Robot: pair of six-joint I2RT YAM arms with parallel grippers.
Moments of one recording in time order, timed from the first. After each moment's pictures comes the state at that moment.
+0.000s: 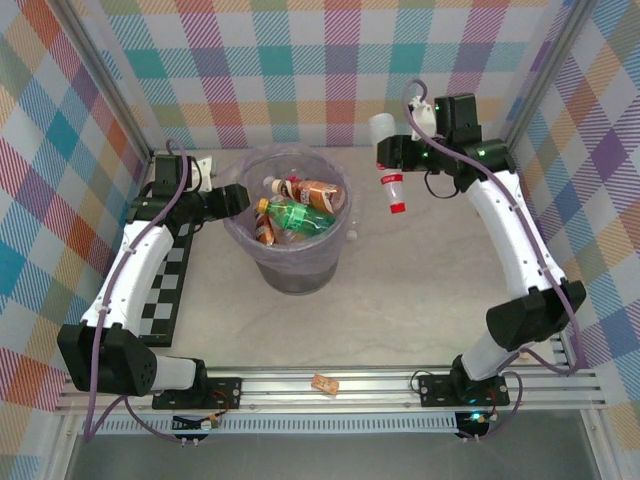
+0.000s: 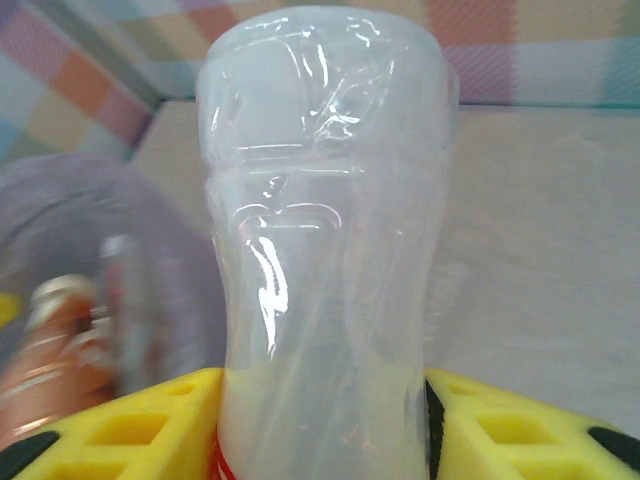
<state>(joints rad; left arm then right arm) -0.07 1.34 1.30 -0.74 0.35 -0.31 0.32 1.59 1.86 -0.89 -0.37 0.23</state>
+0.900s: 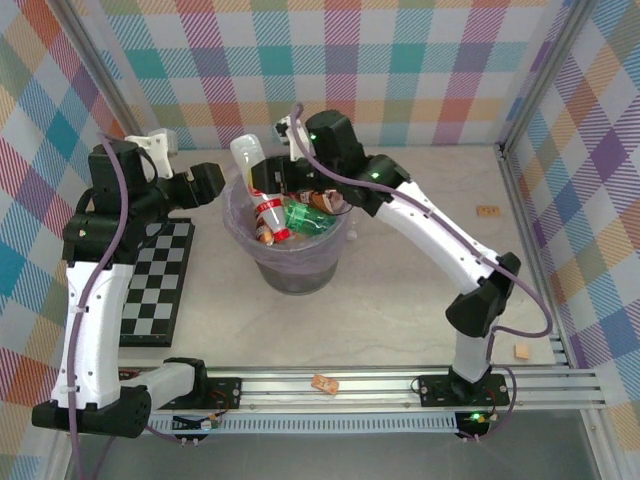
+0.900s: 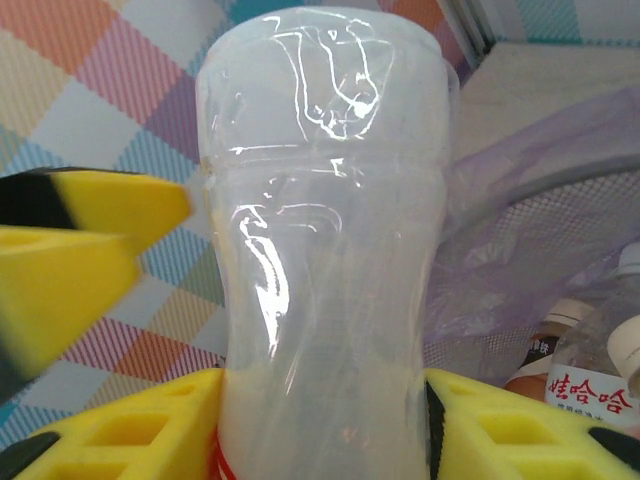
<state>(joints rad) -0.07 1.13 1.61 -0.95 0.28 -0.31 0.84 1.86 2.09 -0.64 -0.37 0.55</state>
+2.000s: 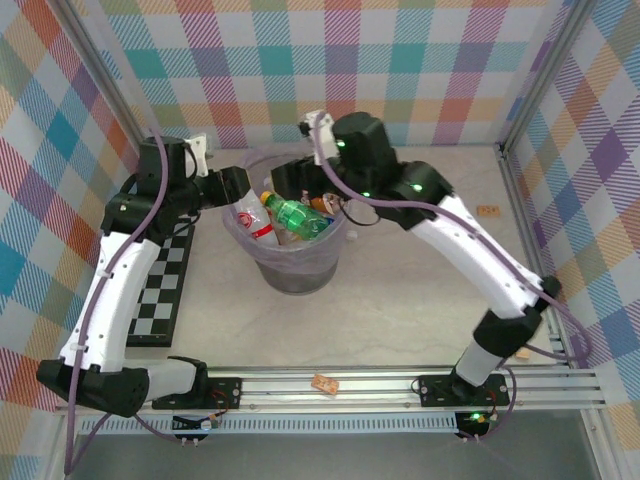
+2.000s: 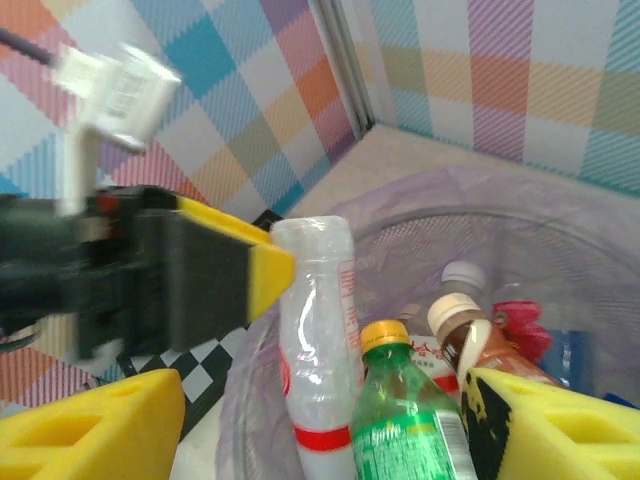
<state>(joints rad) -0.21 1.26 1.55 -0.89 0.23 -0.39 0.88 1.63 2.06 -0.81 -0.05 0.31</state>
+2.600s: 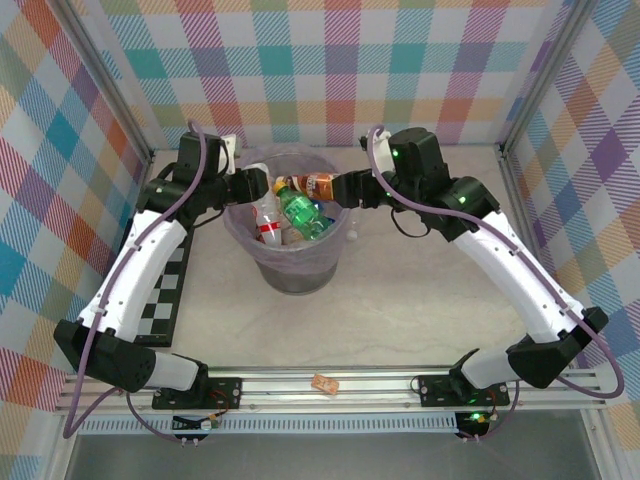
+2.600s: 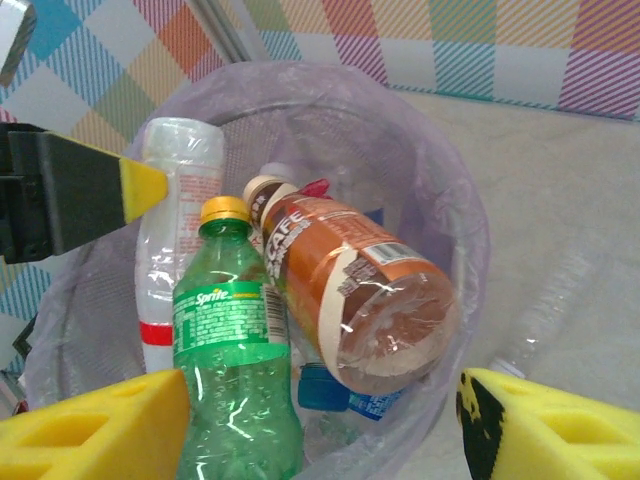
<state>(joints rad) -0.31 1.39 1.54 -0.84 0.14 -0.39 0.67 1.41 1.70 -0.82 -0.11 0.30</state>
